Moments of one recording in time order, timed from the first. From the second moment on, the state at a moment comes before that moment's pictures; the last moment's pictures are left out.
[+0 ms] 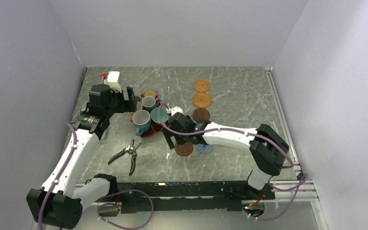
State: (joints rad) left arm -0.20 1.03 0.99 -0.40 0.00 -0.16; right arm 1.00 1.64 1.07 -0.36 0.19 0.42
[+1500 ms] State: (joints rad) left arm -0.20 1.02 0.99 -0.40 0.00 -0.15; right arm 1.08 1.63 0.88 -0.34 0.18 0.48
